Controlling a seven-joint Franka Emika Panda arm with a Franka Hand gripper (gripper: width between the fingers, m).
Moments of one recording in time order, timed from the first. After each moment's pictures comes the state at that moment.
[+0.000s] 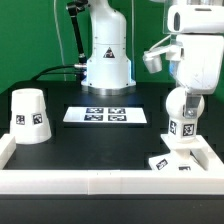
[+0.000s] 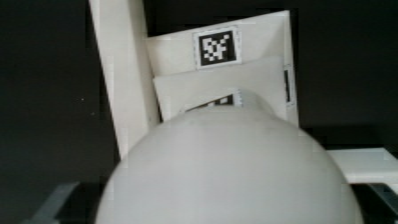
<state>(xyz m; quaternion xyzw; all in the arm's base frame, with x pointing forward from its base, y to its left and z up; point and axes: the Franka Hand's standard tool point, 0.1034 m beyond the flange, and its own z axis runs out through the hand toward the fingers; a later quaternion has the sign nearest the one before) 0.608 0.101 0.110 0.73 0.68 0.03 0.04</state>
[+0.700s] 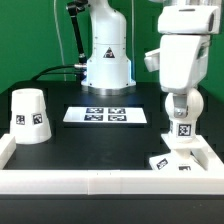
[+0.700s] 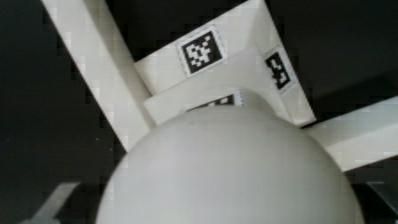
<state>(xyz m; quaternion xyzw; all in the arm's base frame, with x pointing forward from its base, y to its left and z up) 0.607 0.100 0.110 0.88 0.47 0.04 0.02</state>
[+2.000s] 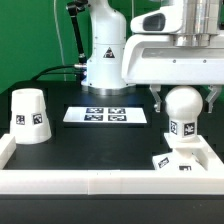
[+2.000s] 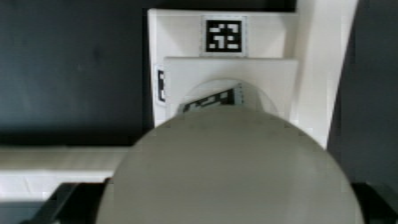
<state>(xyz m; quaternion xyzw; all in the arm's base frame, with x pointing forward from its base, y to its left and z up) 0.606 0.097 0.110 1.00 -0.07 0.04 0.00</state>
